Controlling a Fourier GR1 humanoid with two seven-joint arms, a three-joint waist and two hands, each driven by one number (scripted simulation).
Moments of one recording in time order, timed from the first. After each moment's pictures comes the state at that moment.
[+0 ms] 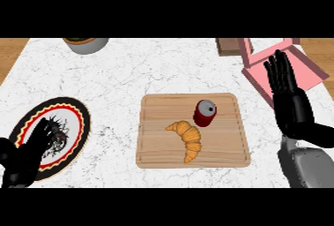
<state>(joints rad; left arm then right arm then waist) 0.08 0.49 -0.10 -1.30 0.40 0.21 0.02 -0.25 -0.21 0.02 -1.55 -0.11 -0.09 -0.23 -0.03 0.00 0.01</state>
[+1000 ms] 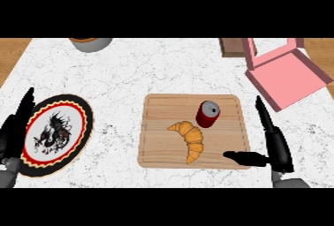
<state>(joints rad) -0.09 0.59 -0.12 -1.31 0.08 0.33 0.04 -0.03 -0.21 0.12 -1.34 0.15 -0.23 -0.41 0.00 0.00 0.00</state>
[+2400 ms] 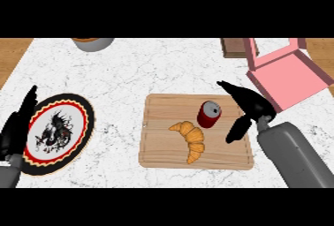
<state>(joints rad) -0.11 0.53 -0.05 -1.29 -0.01 0.27 0.05 -0.47 -0.33 0.31 -1.25 0.51 0.33 0.37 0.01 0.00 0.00</state>
